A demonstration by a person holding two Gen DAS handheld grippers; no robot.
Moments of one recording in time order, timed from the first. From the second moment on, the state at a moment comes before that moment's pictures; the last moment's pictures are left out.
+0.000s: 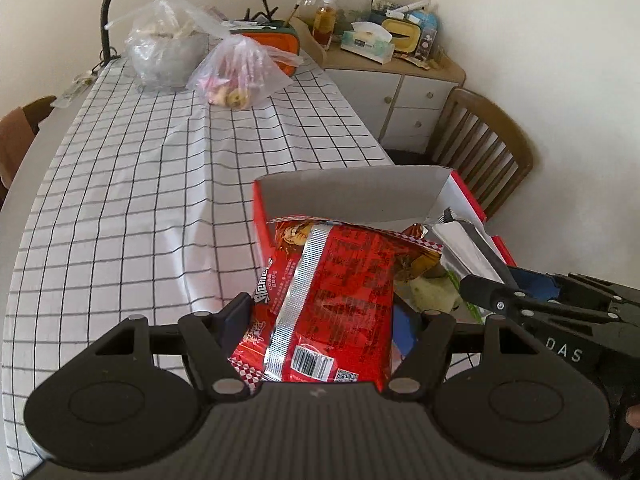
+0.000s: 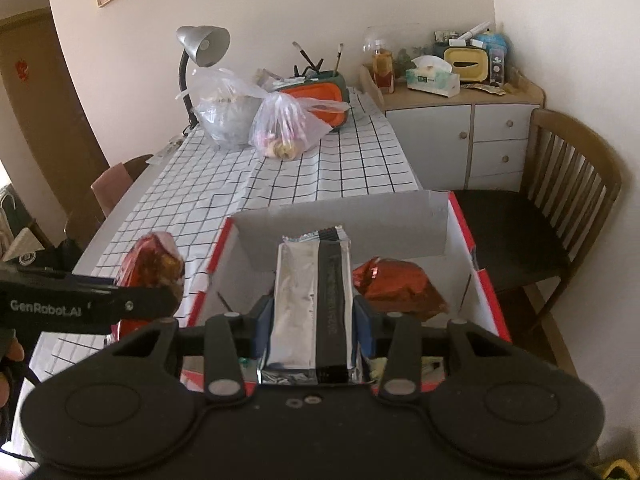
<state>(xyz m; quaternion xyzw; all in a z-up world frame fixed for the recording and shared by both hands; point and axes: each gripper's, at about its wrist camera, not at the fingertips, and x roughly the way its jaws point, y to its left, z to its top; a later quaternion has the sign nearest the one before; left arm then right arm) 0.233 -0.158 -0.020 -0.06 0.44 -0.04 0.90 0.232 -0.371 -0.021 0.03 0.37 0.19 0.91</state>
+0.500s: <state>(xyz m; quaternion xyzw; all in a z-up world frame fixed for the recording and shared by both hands) 0.309 -0.203 -0.058 -0.02 0.48 0.00 0.87 0.272 -0.369 -0.069 -0.05 0.41 0.24 0.88</state>
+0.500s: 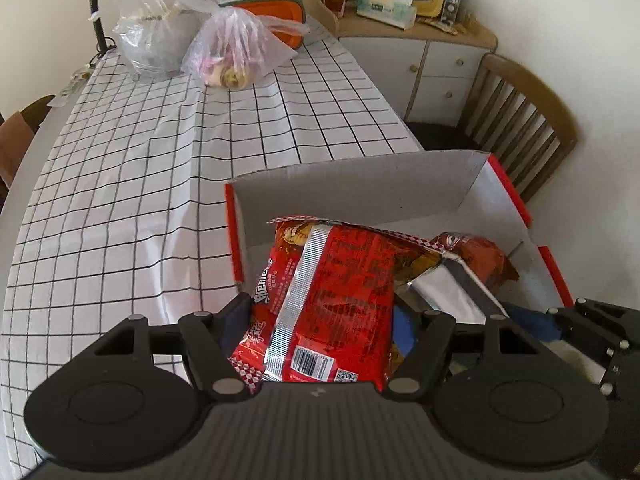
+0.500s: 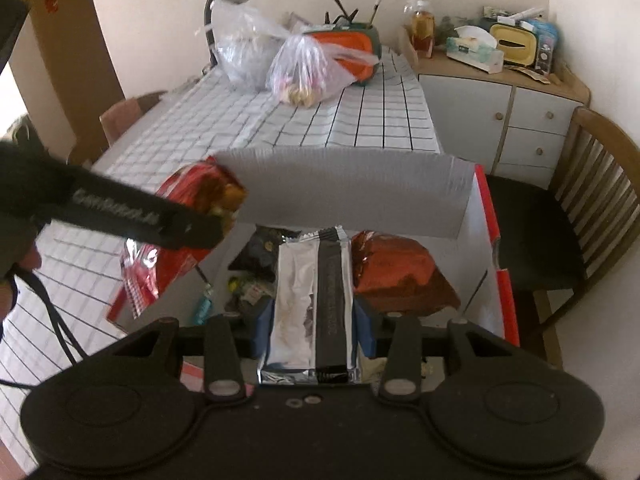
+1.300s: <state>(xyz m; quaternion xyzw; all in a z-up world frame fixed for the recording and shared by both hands) 0.333 -0.229 -0.095 0.00 0.52 -0.01 0.85 0.293 -0.396 -0.081 -0.03 0.43 0.23 0.87</state>
